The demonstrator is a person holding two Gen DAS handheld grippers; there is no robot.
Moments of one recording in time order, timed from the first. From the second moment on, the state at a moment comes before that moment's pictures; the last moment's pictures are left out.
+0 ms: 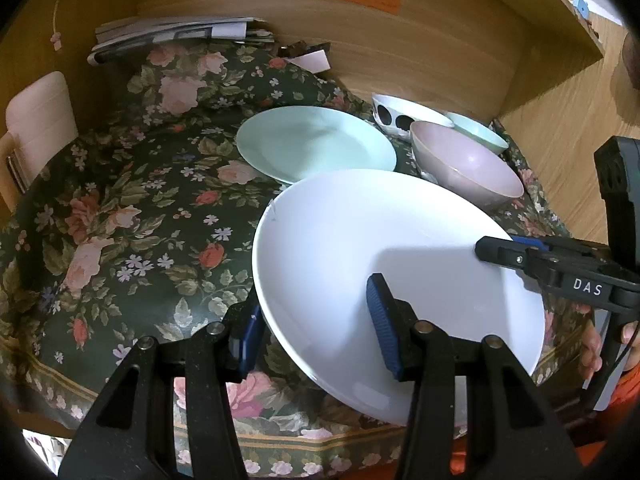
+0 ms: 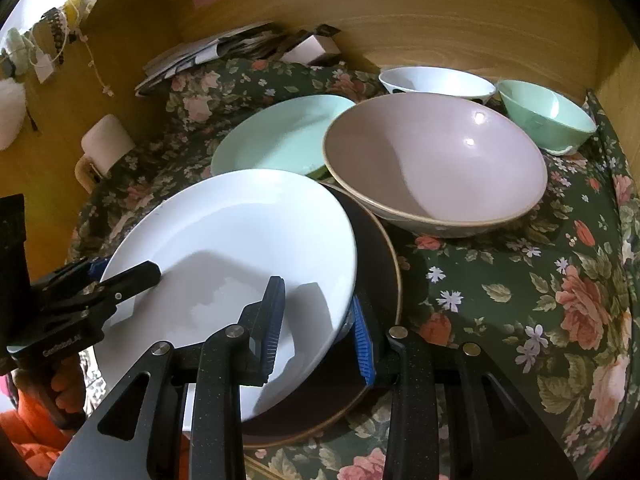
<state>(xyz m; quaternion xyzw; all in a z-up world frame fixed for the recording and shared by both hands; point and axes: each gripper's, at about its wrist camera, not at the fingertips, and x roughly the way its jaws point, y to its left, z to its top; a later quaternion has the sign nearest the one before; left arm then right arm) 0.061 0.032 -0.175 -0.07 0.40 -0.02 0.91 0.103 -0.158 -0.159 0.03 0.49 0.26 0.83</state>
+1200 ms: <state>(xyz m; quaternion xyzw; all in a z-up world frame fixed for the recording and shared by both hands) 0.076 0.023 -0.186 -0.05 0.41 -0.02 0.91 0.102 -0.175 -0.133 0.01 0.47 0.24 0.85</state>
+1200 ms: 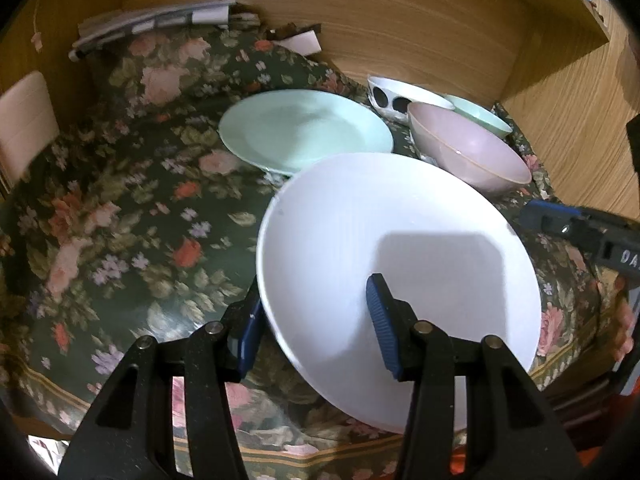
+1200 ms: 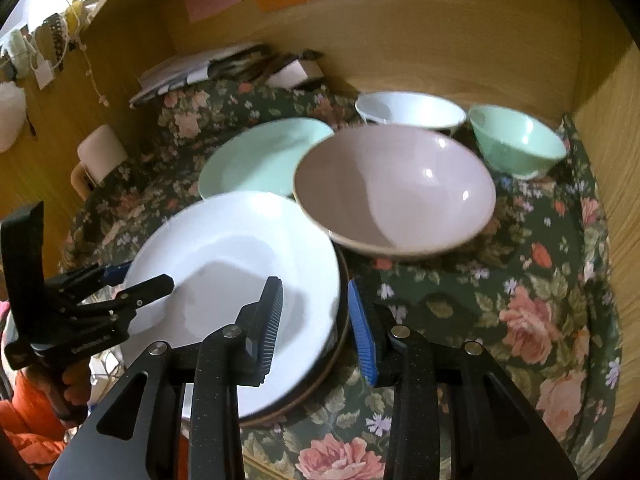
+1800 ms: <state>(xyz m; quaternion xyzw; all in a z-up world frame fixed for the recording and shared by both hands) 0.109 0.075 -0.118 -0.05 0.35 0.04 0.94 0.157 -0.138 -0.091 -0.02 0.41 0.27 0.87</state>
